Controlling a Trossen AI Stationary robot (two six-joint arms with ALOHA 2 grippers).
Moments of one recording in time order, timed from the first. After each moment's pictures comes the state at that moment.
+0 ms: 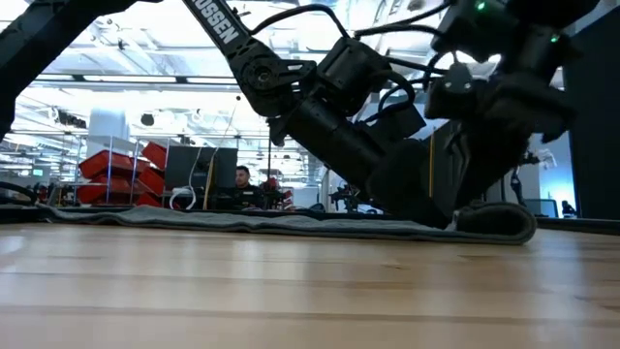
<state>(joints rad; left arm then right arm) 0.00 2.25 1.39 0.25 -0.01 0.04 0.13 1.44 0.70 -0.37 0.14 0.26</state>
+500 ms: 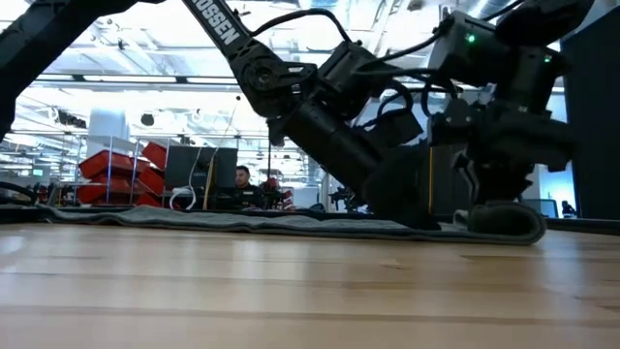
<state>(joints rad) 0.01 2.25 1.39 0.20 -0.01 0.04 0.11 1.51 0.70 -0.44 0.14 0.27</state>
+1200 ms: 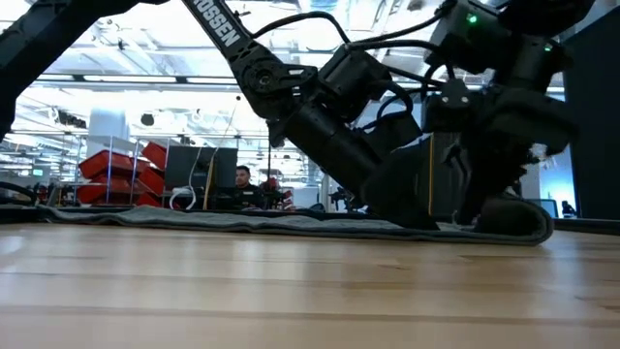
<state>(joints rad) 0.01 2.26 1.39 0.20 -0.01 0.03 0.14 1.51 0.71 -0.37 0.10 0.27</state>
